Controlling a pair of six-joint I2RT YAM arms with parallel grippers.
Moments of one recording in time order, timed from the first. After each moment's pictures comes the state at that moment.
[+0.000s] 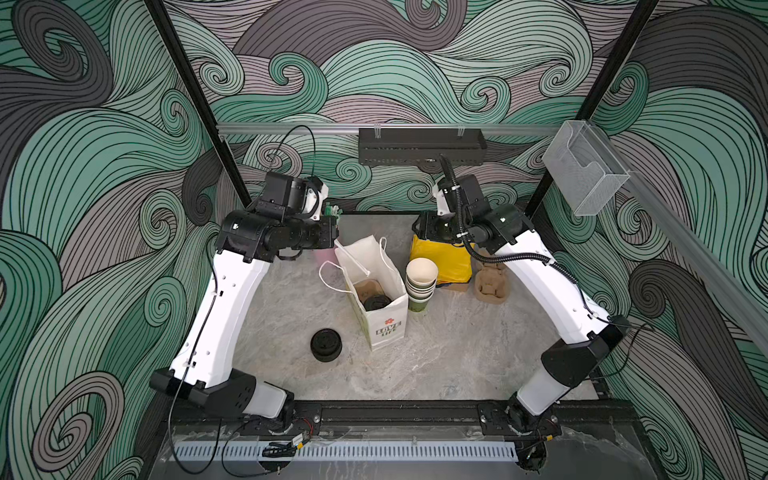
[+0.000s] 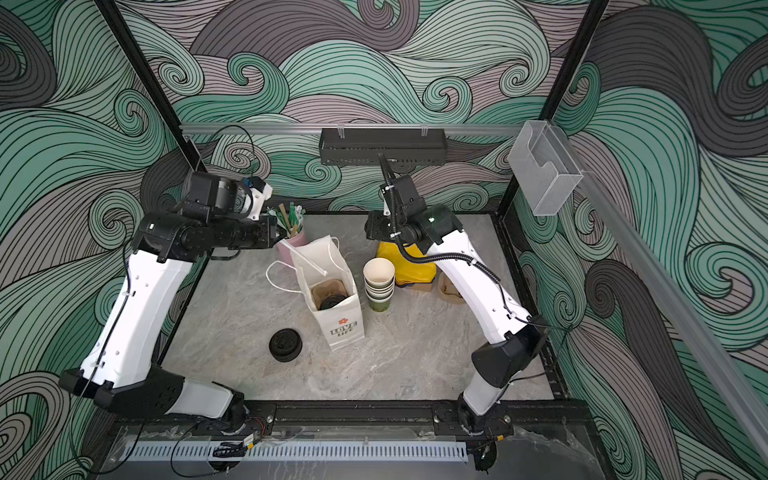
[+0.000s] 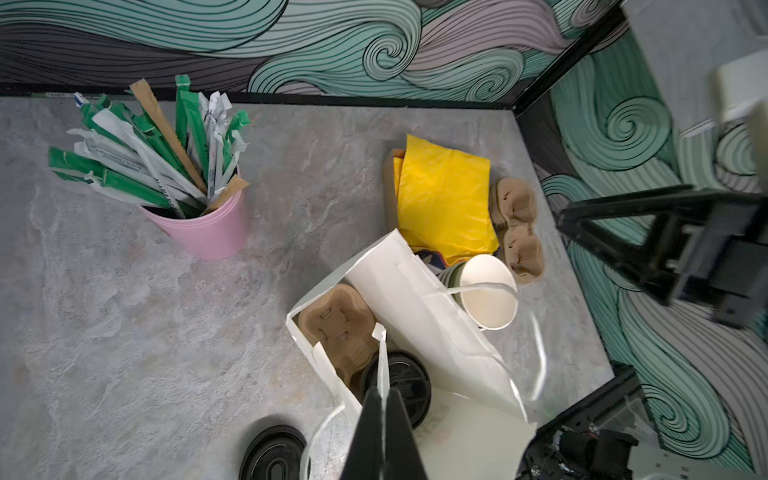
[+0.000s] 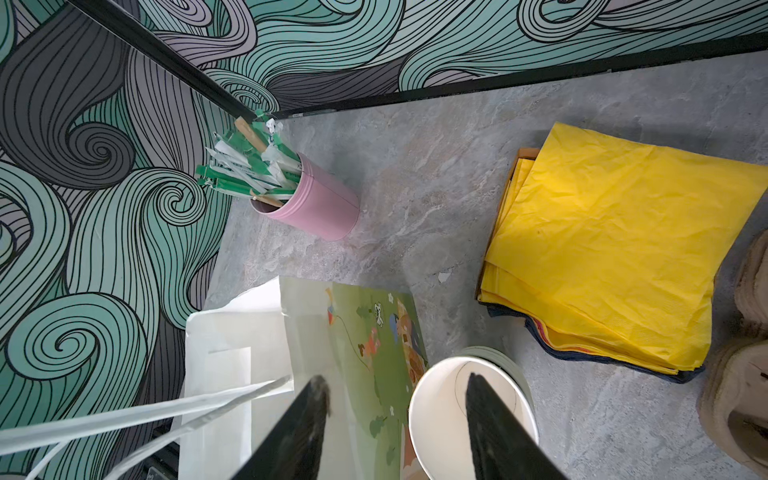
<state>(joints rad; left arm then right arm) -0.35 1.46 1.97 -1.30 0.18 -0.26 0.58 1.67 1.96 -1.03 -0.02 0.54</state>
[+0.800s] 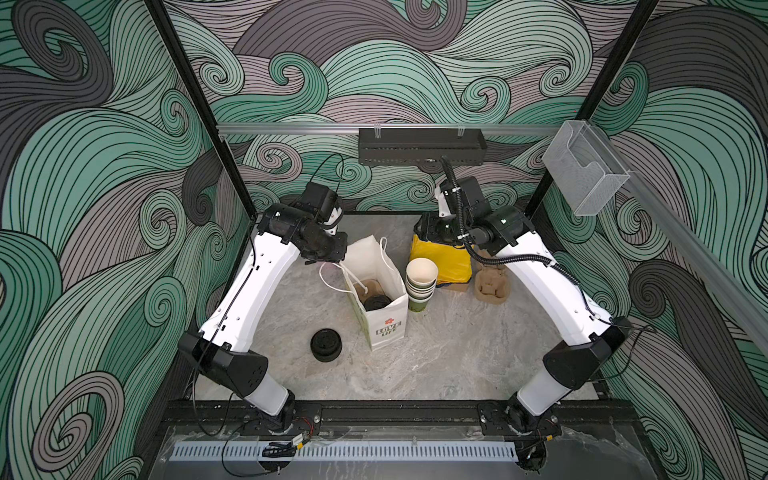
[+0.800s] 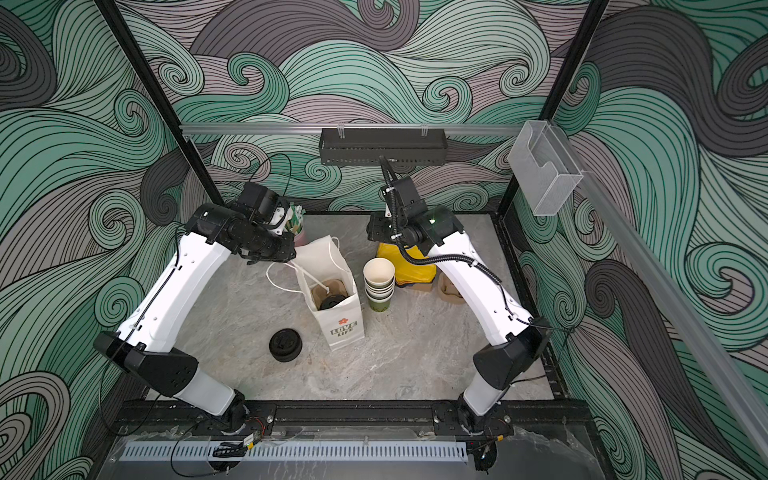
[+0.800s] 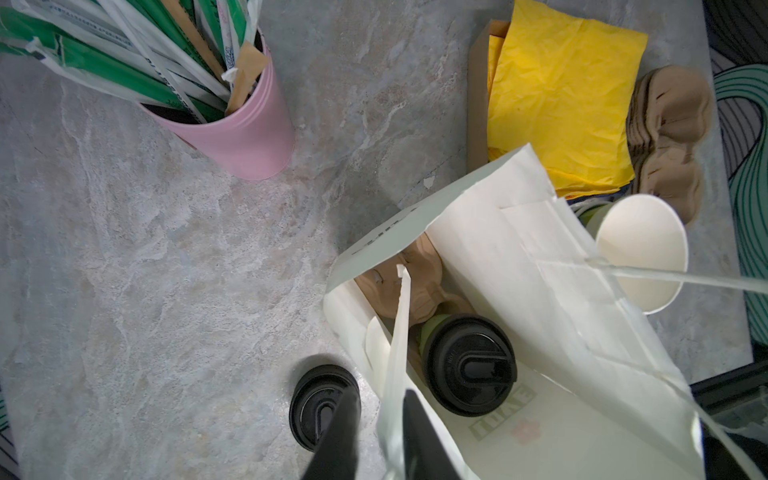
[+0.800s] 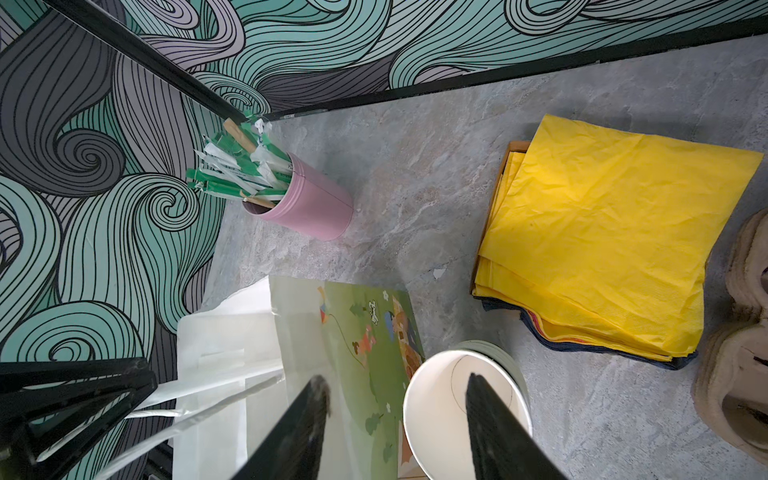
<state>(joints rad) -0.40 1.57 1.89 -1.39 0.03 -0.26 0.58 1.66 1.94 -1.03 -0.01 0.56</state>
